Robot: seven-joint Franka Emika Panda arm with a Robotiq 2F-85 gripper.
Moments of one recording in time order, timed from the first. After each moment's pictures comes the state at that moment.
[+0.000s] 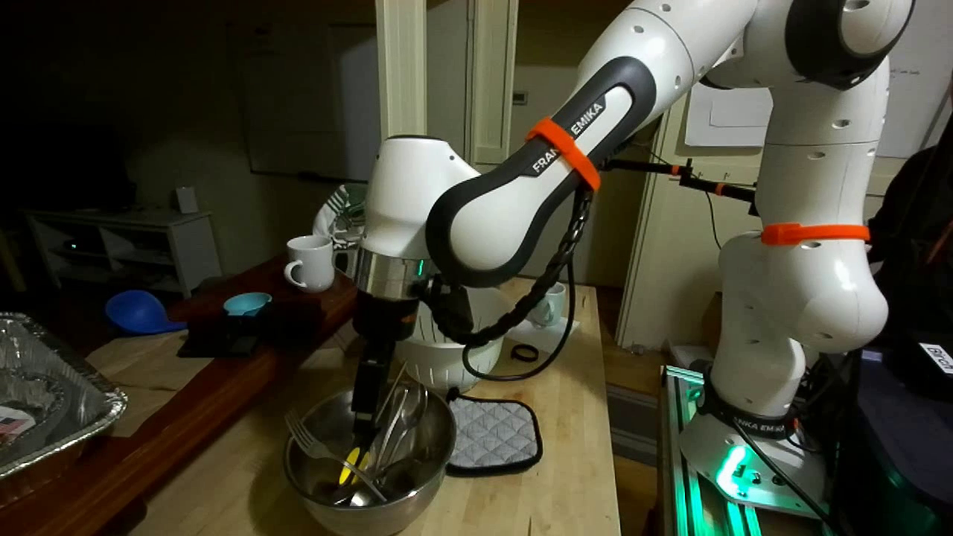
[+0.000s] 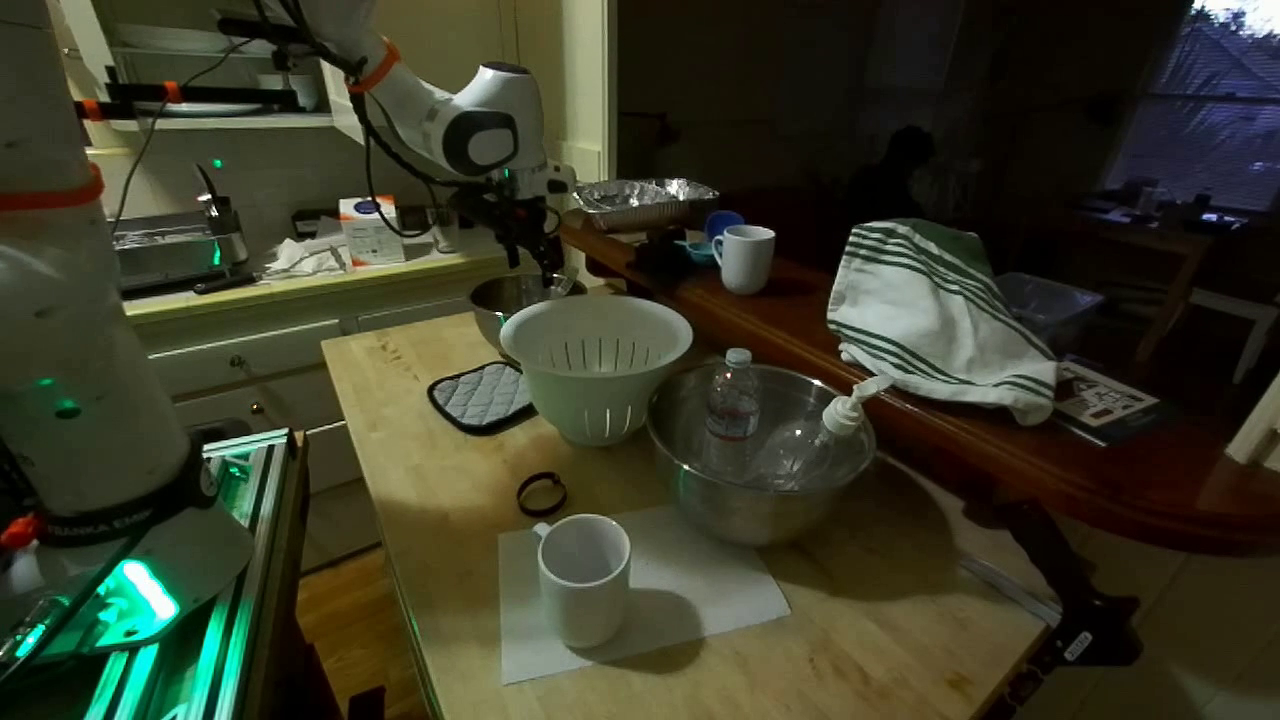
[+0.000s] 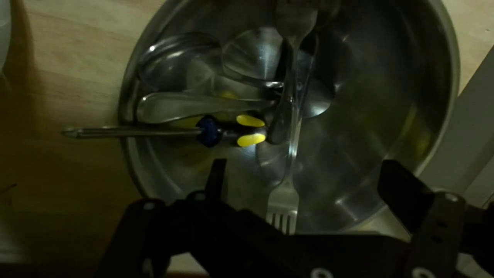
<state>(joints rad) 0.27 0.11 0.28 -2.24 0.17 2.55 -0.06</state>
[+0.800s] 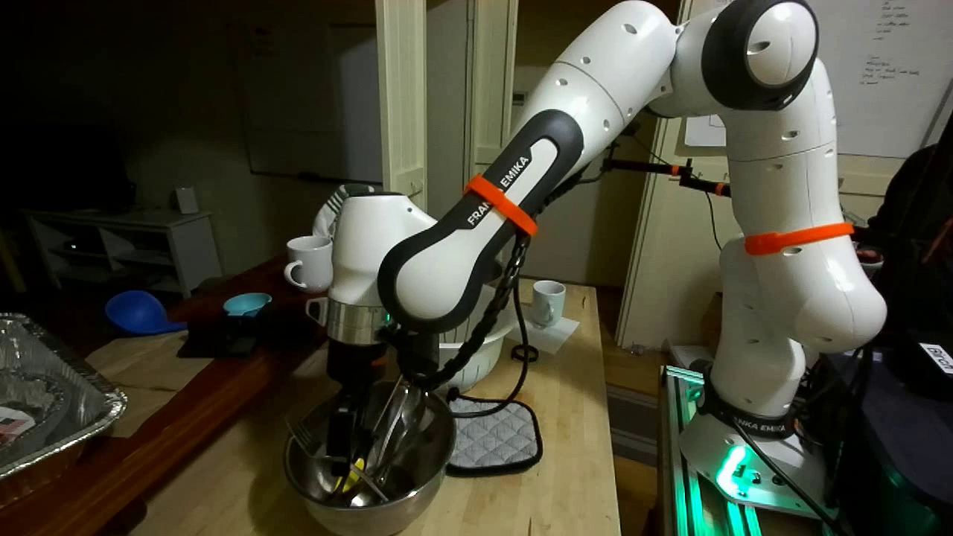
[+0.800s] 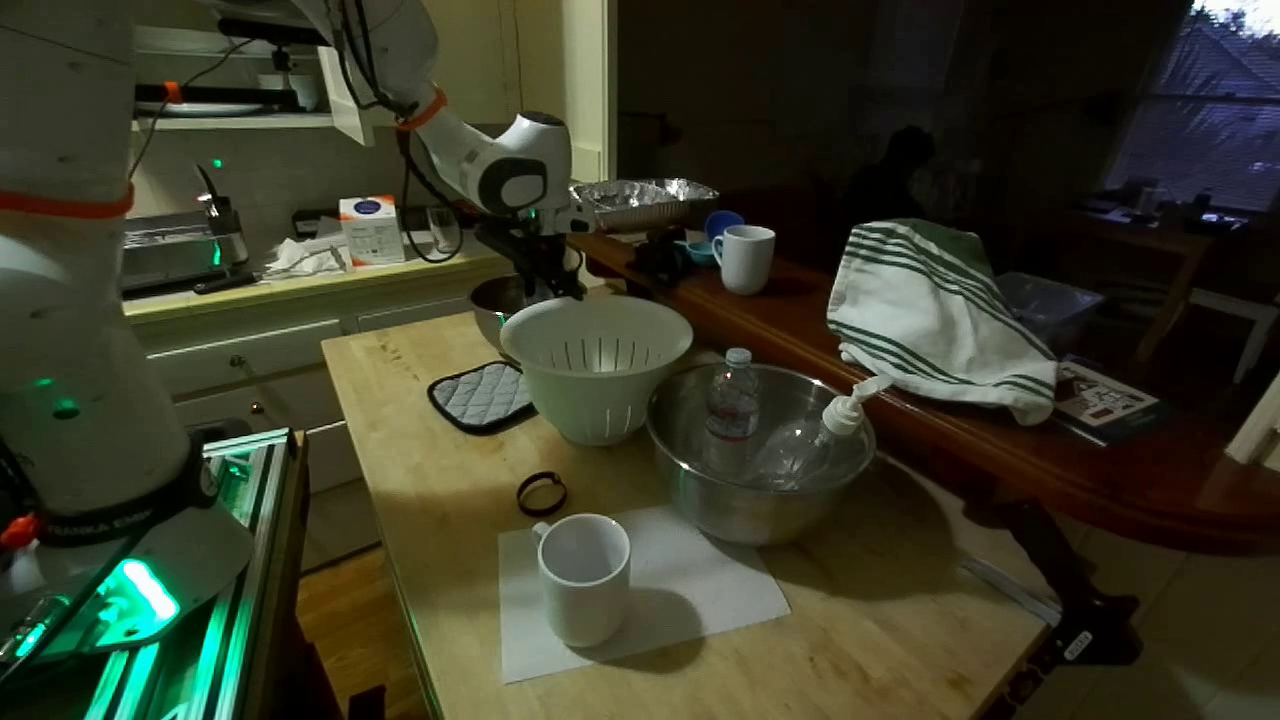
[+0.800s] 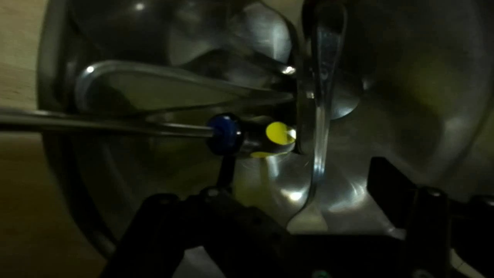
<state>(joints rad) 0.25 0.34 0.29 -2.11 0.17 2.58 -0.10</state>
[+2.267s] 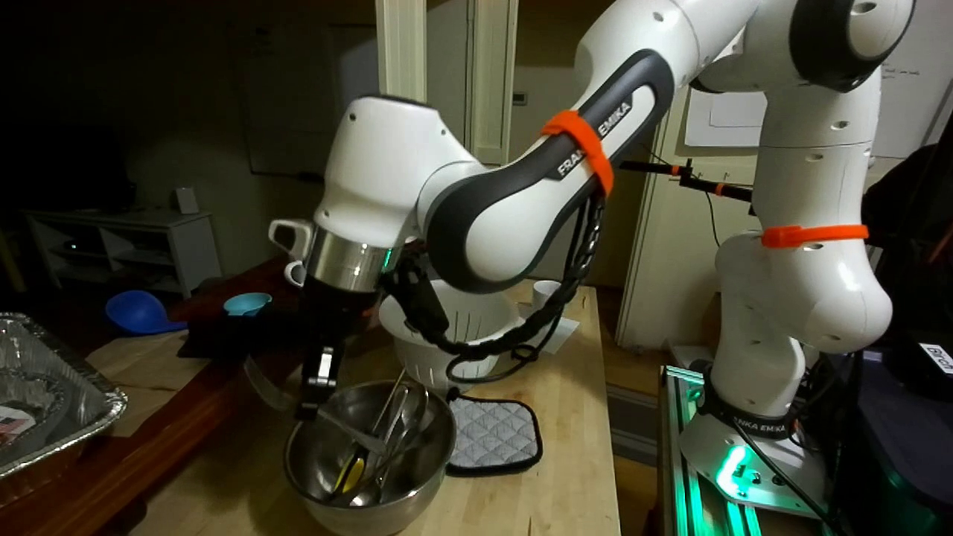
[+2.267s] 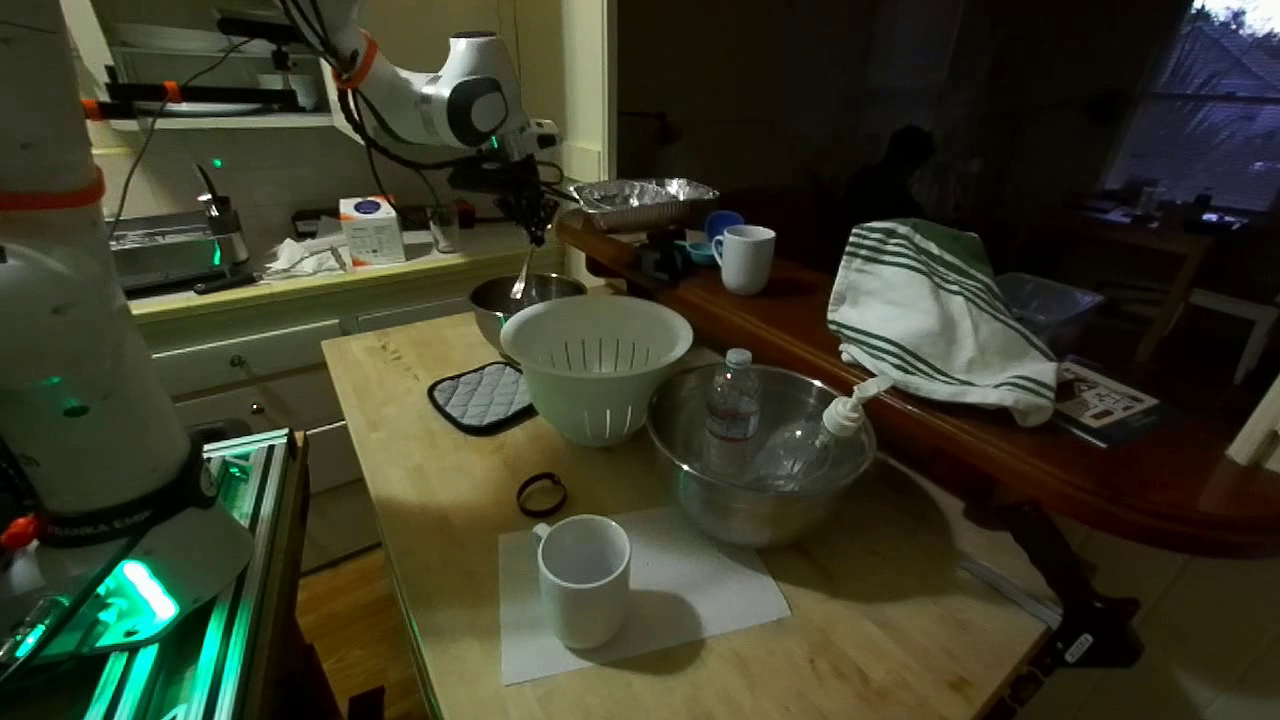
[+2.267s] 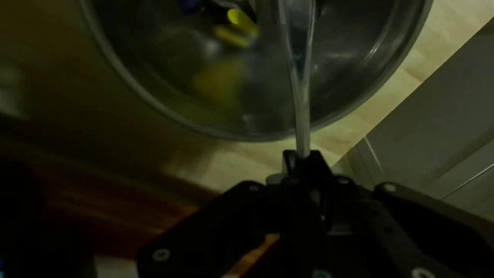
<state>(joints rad) 0.34 0.14 0.31 -2.12 -0.09 2.60 -0.01</state>
